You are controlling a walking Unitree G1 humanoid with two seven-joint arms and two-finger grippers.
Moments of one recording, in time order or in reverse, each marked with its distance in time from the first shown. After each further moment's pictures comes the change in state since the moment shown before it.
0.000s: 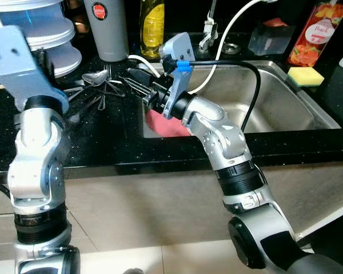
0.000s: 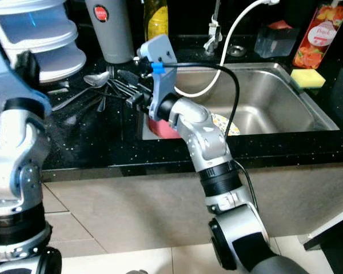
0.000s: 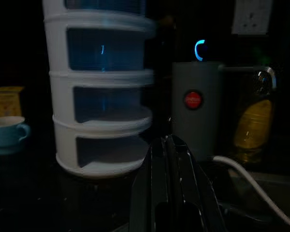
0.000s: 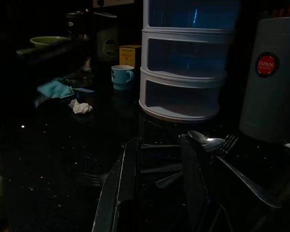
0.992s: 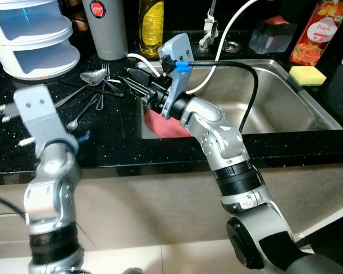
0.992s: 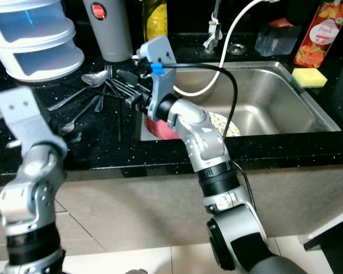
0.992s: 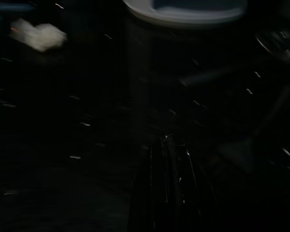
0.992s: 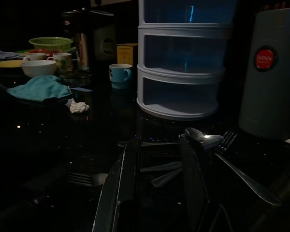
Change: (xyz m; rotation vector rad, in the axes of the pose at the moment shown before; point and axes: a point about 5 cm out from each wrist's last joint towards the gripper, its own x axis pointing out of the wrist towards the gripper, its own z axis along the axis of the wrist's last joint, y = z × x) left arm -0.048 0.034 -0.083 0.031 0.510 0.326; right arm 0.000 -0.002 -0.003 0.005 -0.001 -0.009
